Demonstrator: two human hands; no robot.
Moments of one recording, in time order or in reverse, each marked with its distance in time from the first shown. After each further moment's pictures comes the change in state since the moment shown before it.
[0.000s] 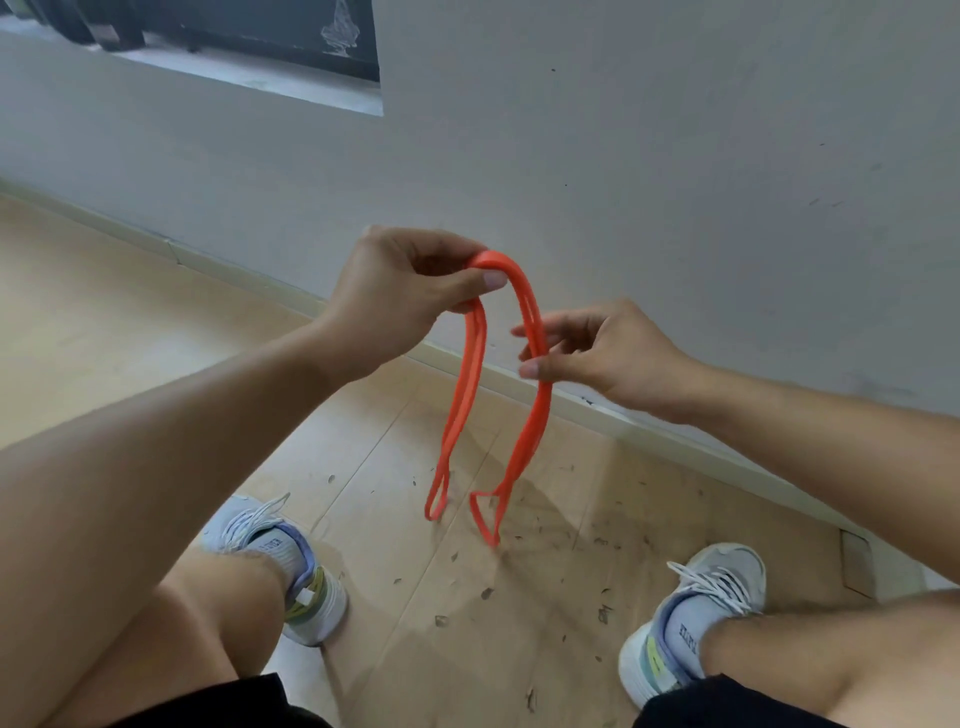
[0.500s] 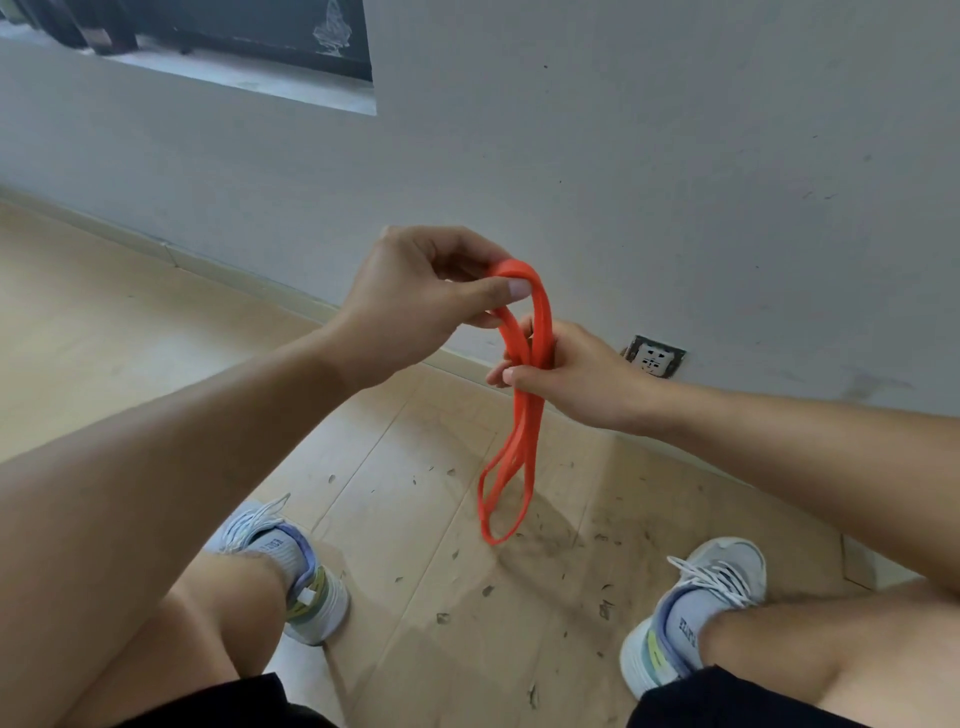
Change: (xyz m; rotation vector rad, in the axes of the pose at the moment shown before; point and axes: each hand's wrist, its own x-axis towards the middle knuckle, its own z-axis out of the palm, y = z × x) left_hand -0.005 0.010 0.013 -0.072 -0.065 0.012; right_hand 0.007 0.011 0.026 -0.122 -0.057 -0.003
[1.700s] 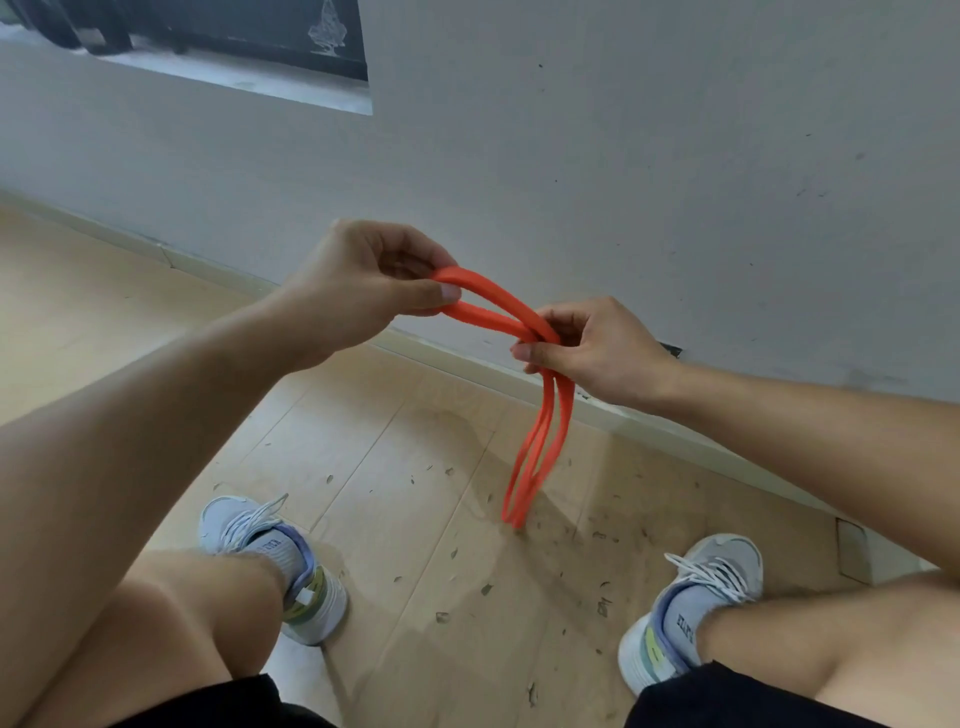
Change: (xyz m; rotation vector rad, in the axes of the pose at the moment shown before) left_hand 0.003 -0.007 -0.041 0.111 -0.058 -0.162; right_hand 0.000 0.006 -0.020 -0.029 0.133 -0.008
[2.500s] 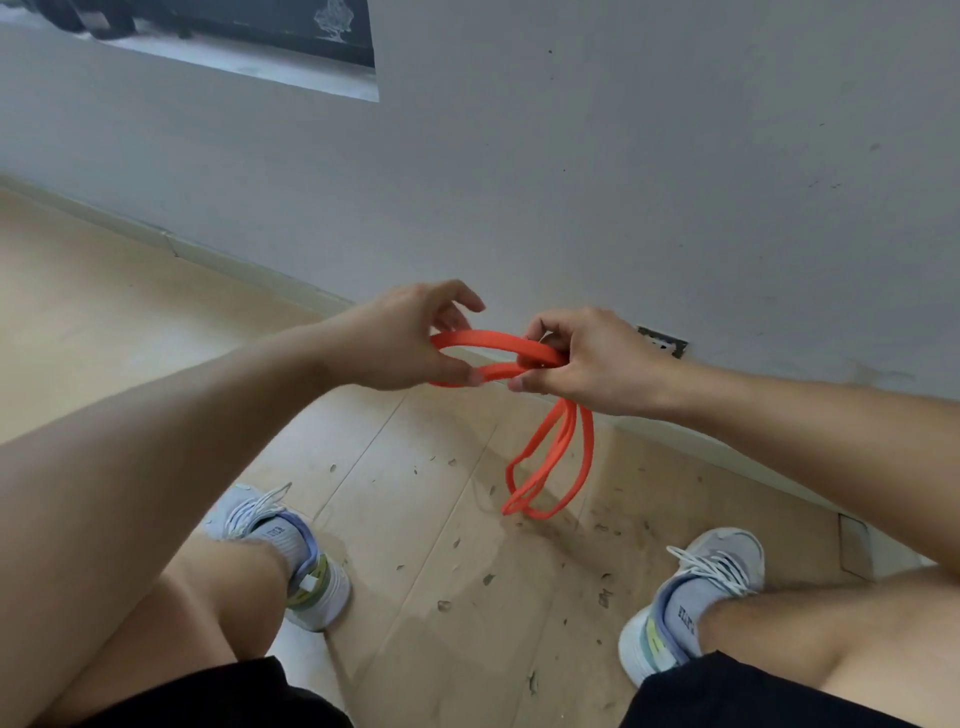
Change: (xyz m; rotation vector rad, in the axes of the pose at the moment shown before) left_hand -0.003 -0.019 0.025 0.601 -0.301 -0.070; right_hand -0.007 -0.007 0.009 -0.197 -0.119 -0.003
